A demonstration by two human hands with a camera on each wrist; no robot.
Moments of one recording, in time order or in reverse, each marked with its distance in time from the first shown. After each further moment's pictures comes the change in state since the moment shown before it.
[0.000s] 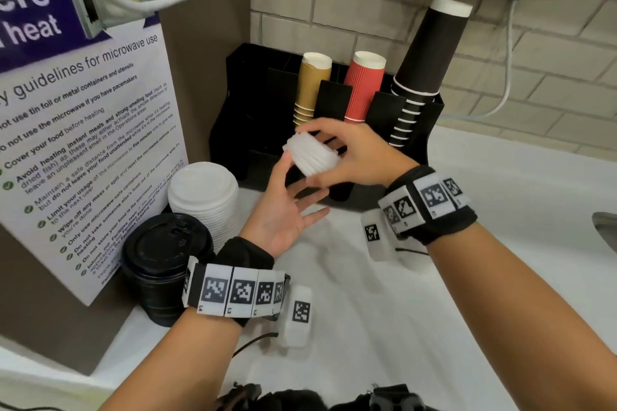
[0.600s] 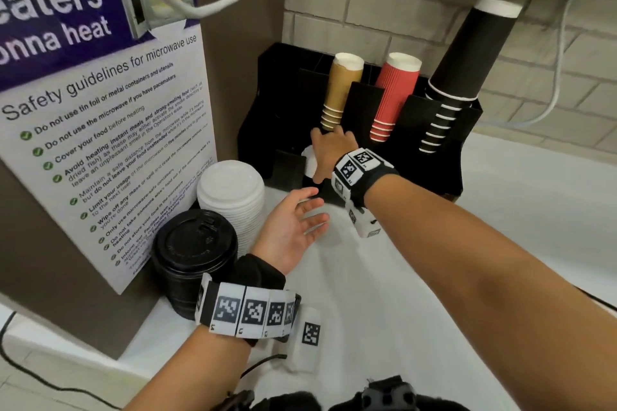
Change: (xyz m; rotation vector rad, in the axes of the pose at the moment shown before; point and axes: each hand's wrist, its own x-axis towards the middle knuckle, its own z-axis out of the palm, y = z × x) left_hand -0.005 -0.013 -0.031 0.003 0.224 -0.021; right_hand 0.105 0.036 0.074 -0.785 -0.181 0.321
